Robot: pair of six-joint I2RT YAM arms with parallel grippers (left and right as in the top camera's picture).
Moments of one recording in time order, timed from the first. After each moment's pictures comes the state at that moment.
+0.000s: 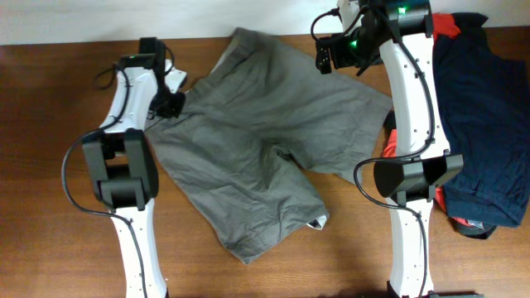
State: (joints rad) left arm 0.02 2.49 2.15 -1.09 -0.03 0.30; right arm 0.15 2.43 2.87 -1.59 -0.17 -0.03
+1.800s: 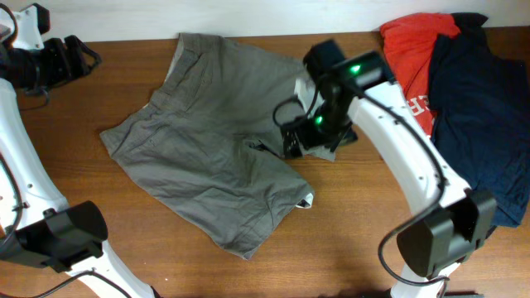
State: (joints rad) left arm 0.39 2.05 2.50 -1.48 0.47 0.04; right arm 0.39 1.89 1.84 -1.46 -0.27 0.08
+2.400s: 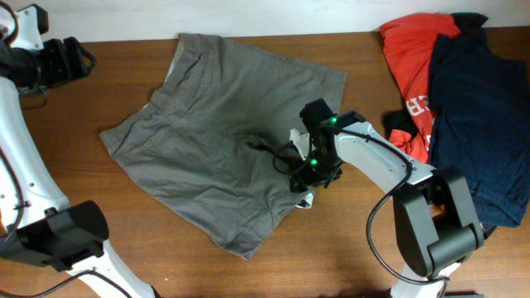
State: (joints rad) left arm 0.38 2.05 2.49 -1.46 0.38 0.05; right arm 0.39 1.89 1.28 -0.95 -0.34 -0.01
